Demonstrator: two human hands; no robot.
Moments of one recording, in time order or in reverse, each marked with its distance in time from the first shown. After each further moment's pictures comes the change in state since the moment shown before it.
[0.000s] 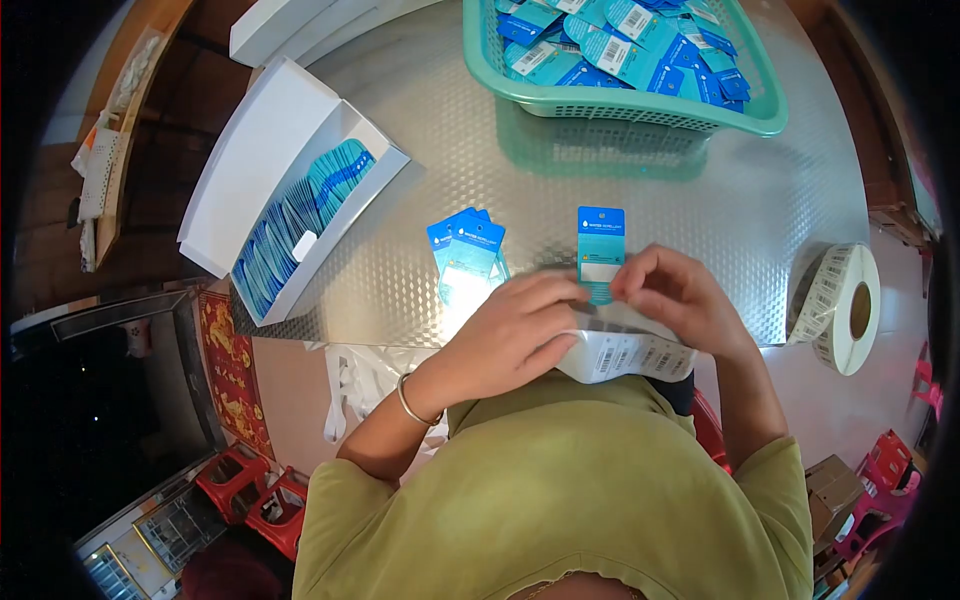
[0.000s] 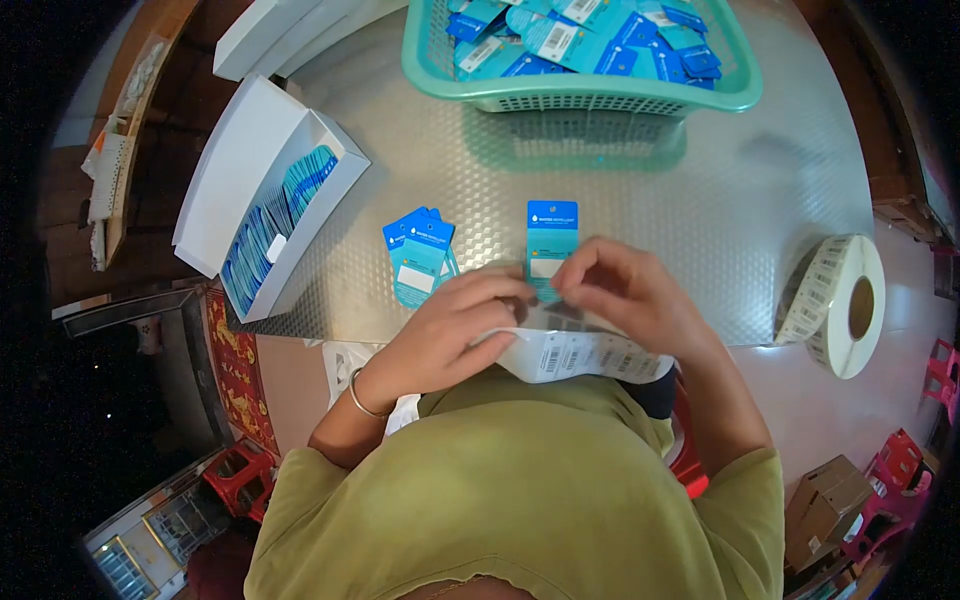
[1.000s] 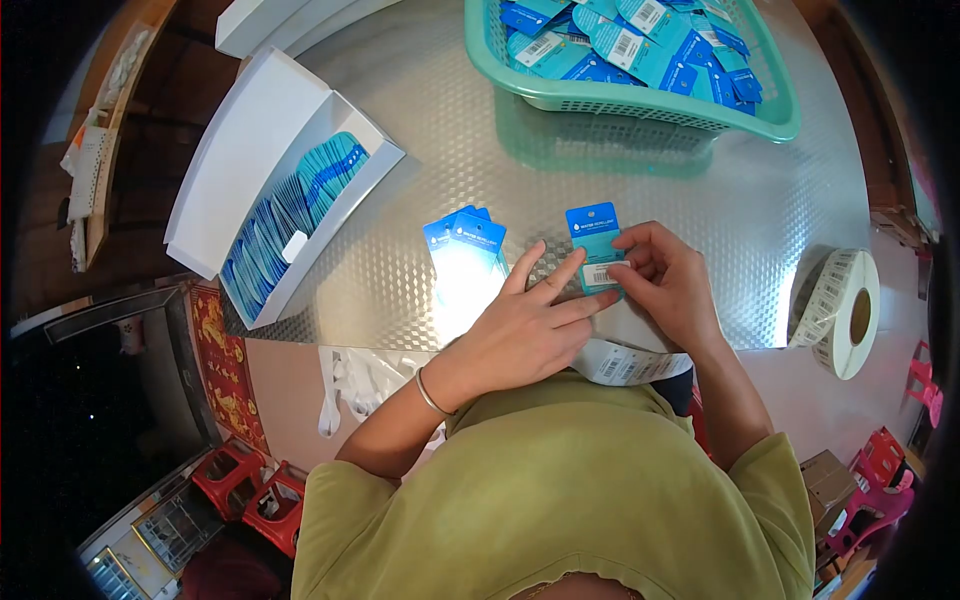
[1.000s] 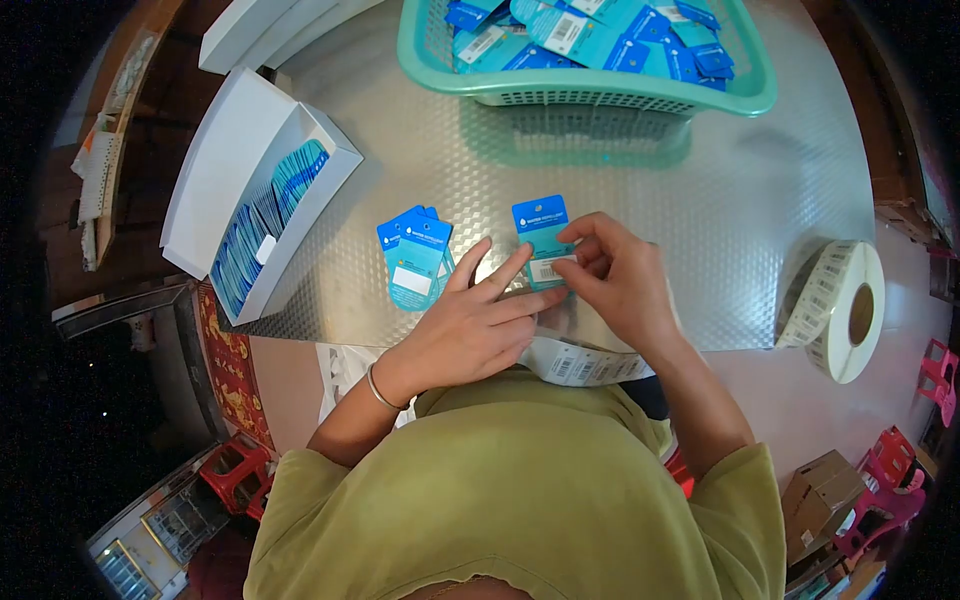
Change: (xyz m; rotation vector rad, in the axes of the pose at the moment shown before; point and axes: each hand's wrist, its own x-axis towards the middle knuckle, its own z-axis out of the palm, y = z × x) left_hand 0.005 -0.014 0.022 0.422 -0.004 0.130; right_hand 0.023 0.019 0.013 -0.432 0.438 0.045
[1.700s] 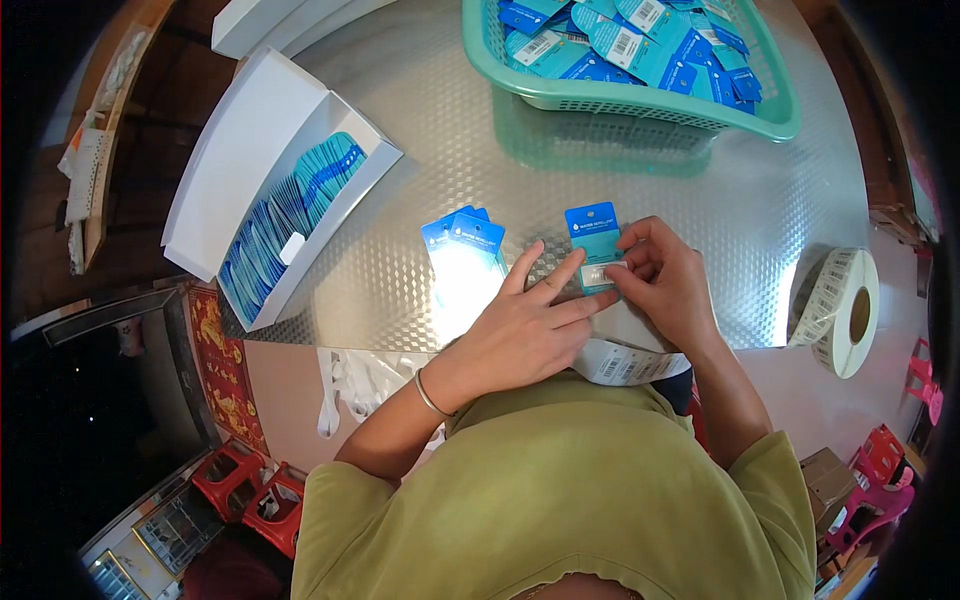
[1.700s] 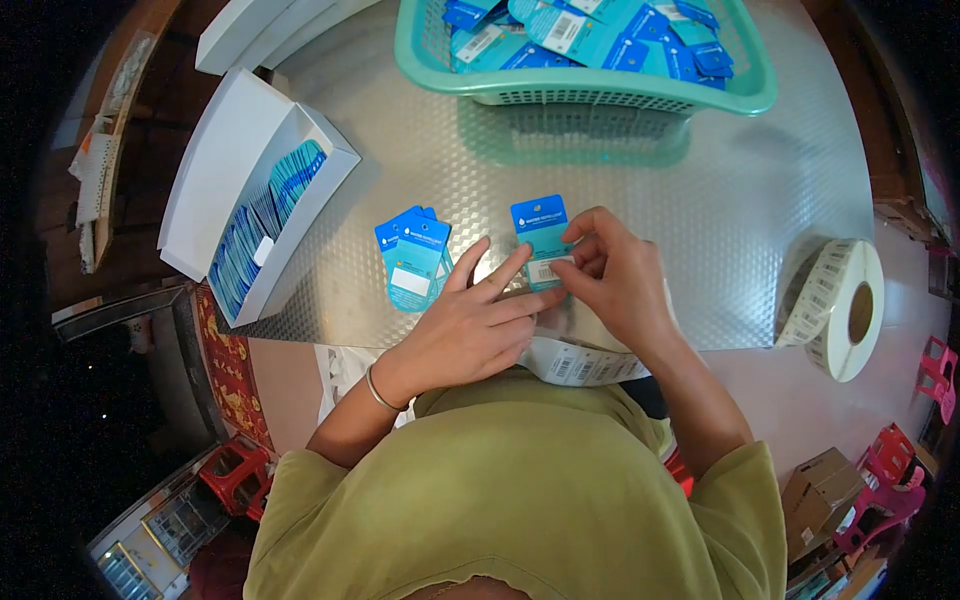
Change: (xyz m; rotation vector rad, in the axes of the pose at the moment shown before) left_hand 0.000 -0.001 -0.001 0.003 -0.016 -0.003; right_hand 0.001 -0.004 0.002 -0.073 0.022 -0.017
